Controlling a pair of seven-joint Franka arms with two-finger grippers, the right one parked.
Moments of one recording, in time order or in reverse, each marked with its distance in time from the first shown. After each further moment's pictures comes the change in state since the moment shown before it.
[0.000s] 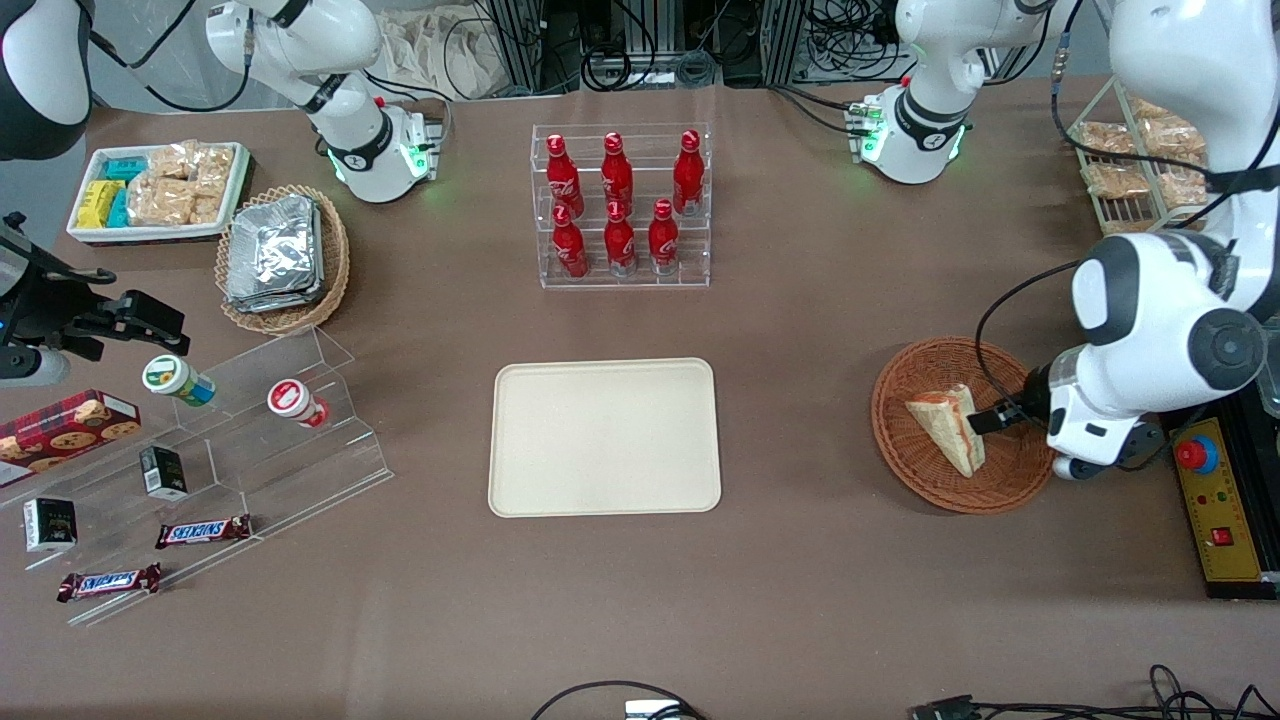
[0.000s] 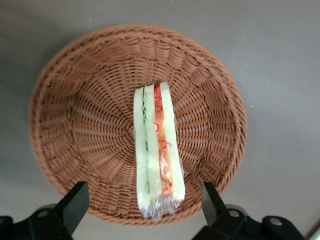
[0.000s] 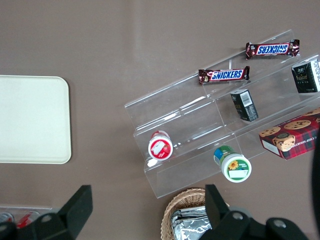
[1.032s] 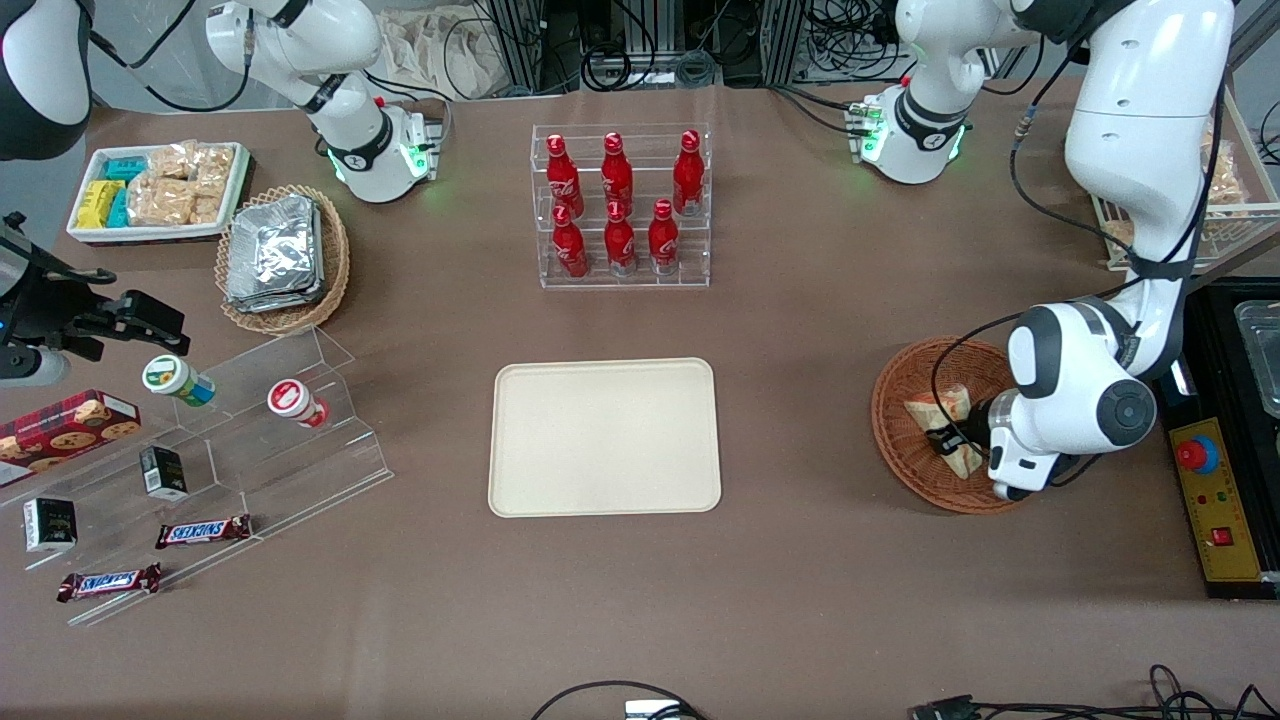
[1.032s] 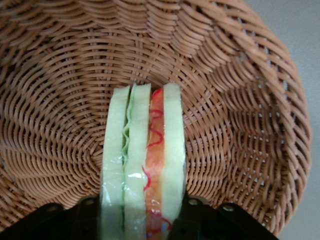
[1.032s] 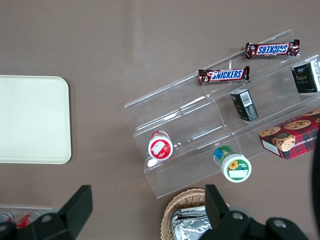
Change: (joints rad) arm -0.006 0.194 -0.007 0.002 -0.062 0.129 -0.037
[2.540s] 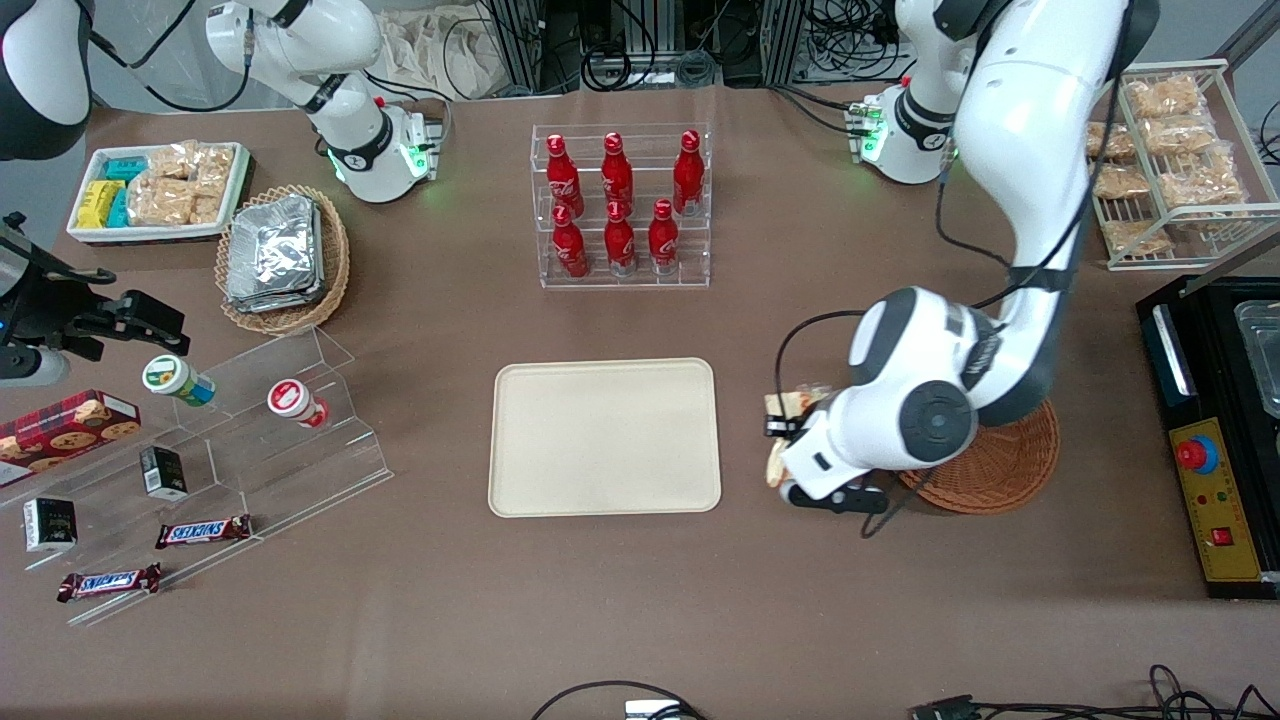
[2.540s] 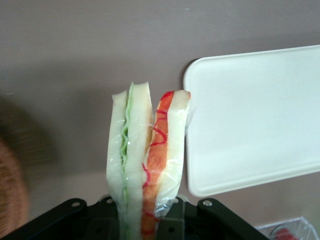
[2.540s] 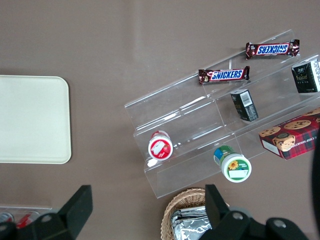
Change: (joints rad) arm -0.284 0.157 -0.154 0.558 0.008 -0.325 0.143
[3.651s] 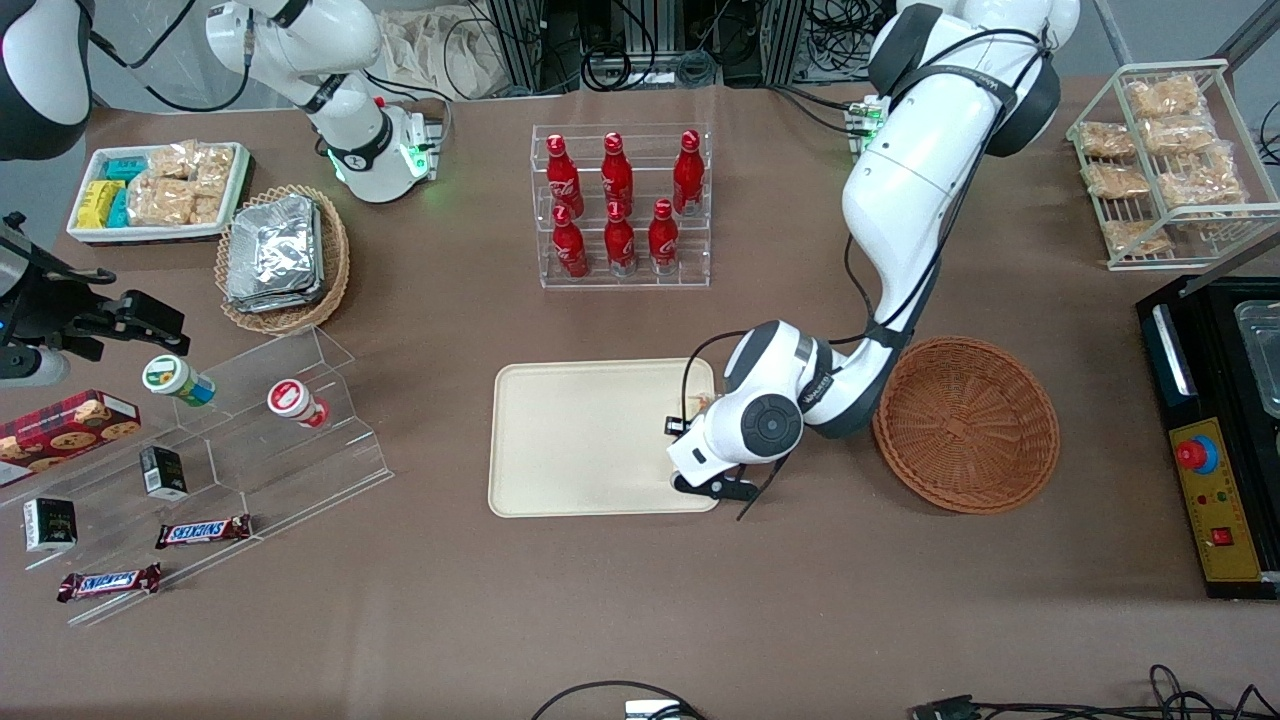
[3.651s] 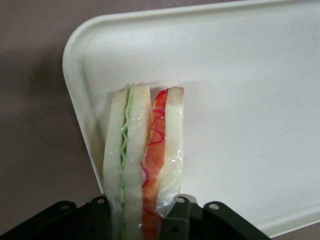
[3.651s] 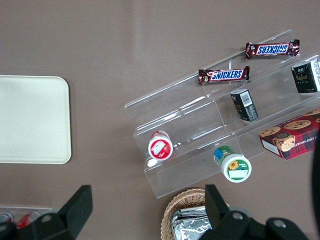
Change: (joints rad) arm -0.134 0.231 -0.028 0.024 -0.009 0.243 -0.044
